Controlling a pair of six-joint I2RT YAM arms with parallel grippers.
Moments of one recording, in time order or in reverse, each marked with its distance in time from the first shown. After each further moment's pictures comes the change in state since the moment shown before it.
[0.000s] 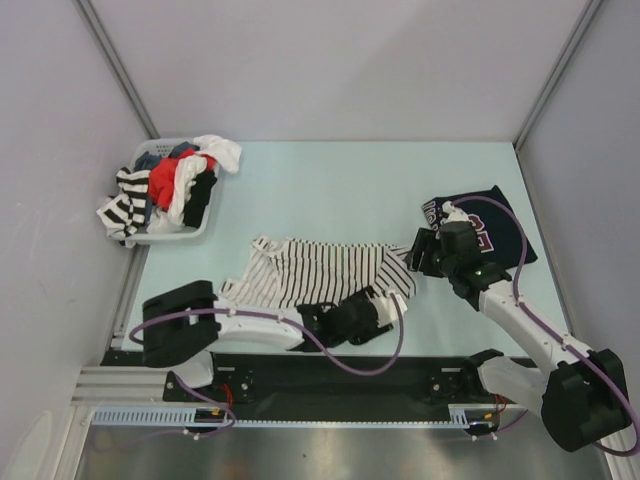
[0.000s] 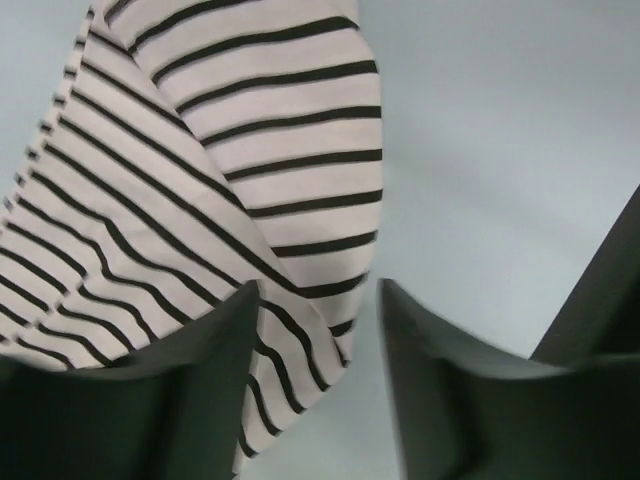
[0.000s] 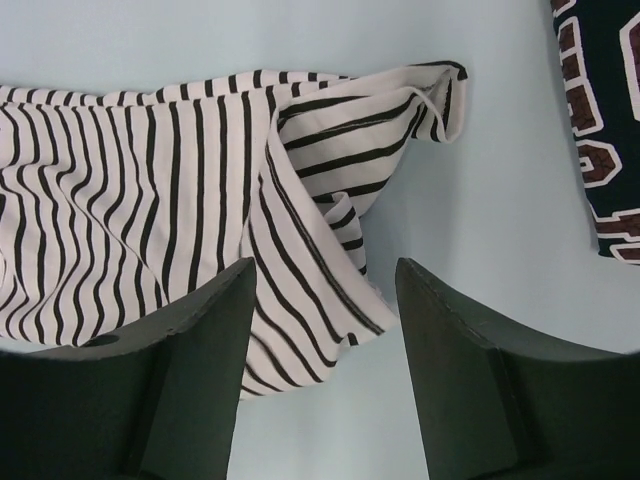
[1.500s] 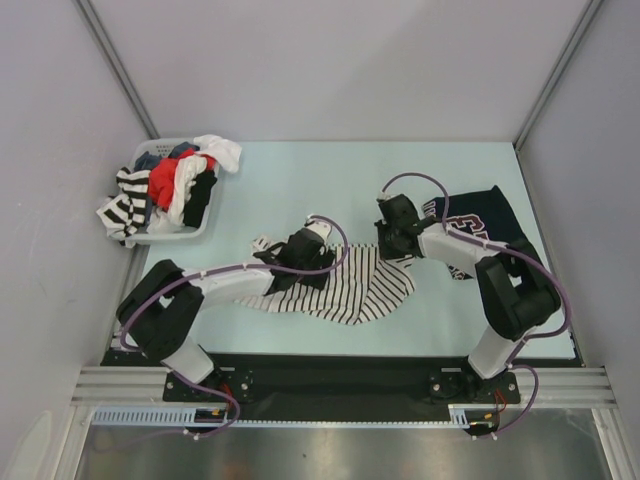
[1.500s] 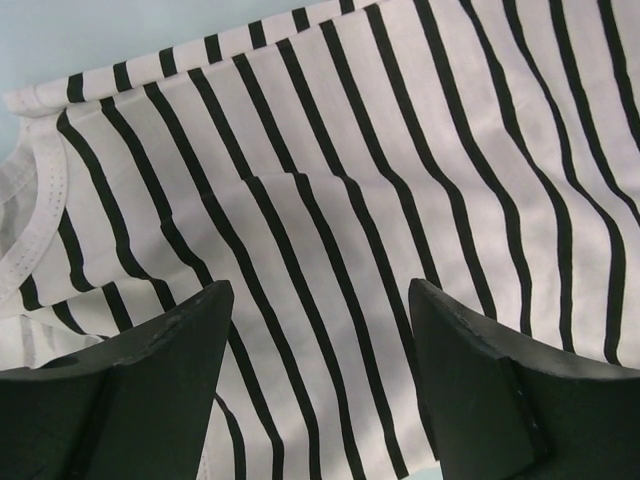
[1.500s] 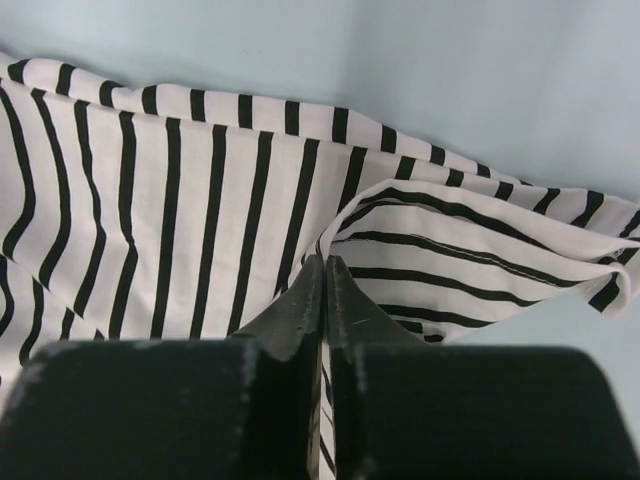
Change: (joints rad) left arm 0.488 -0.029 0.008 -0.242 0.079 -0.296; right arm 0.140 0.646 0.413 -0.080 0.023 -0.147
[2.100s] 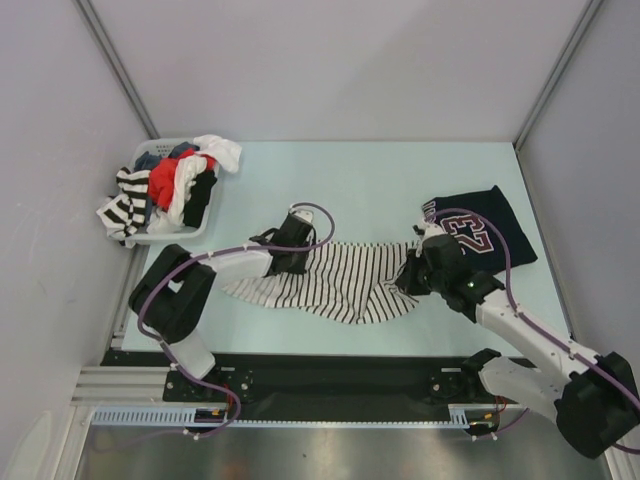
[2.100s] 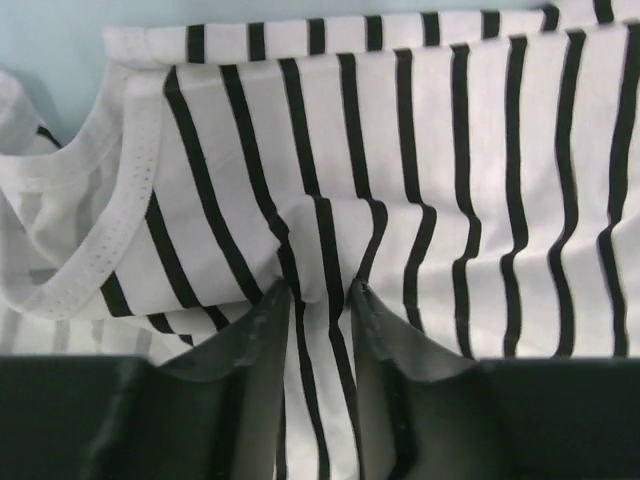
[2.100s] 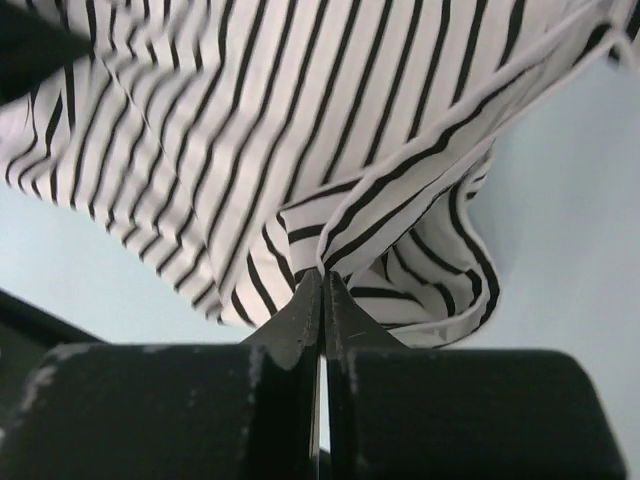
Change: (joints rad) left arm 0.144 0.117 0.067 -0.063 0.017 -0.069; right arm 0.017 -0.669 -0.409 -0.001 -0.115 0.119
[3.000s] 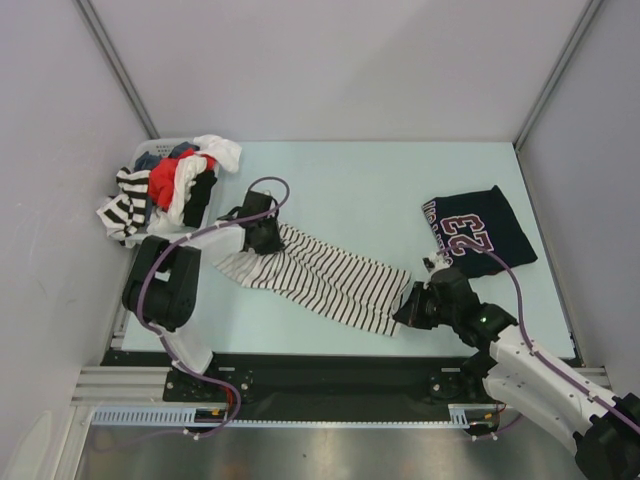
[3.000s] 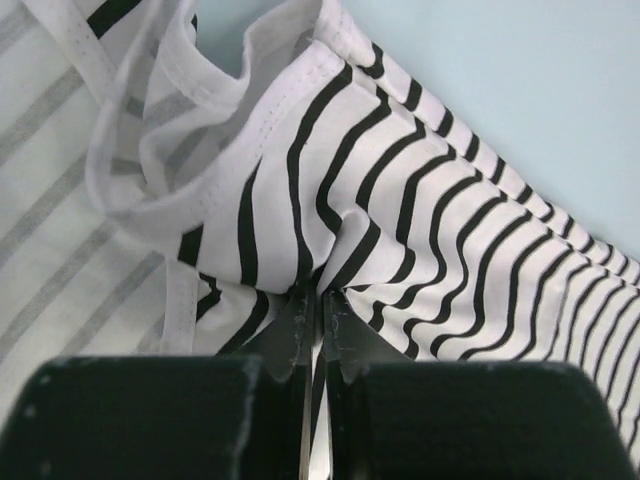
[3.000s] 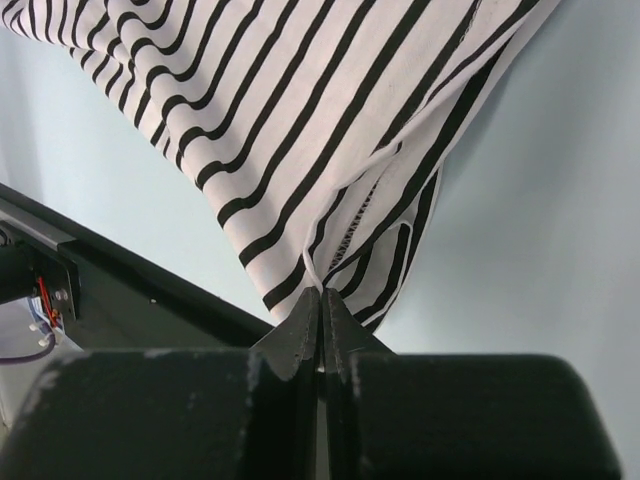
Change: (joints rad) left arm 0.305 0.056 0.108 -0.068 0.230 -0.168; right arm 0.063 -0.312 -0.267 -0.075 -0.150 0.267
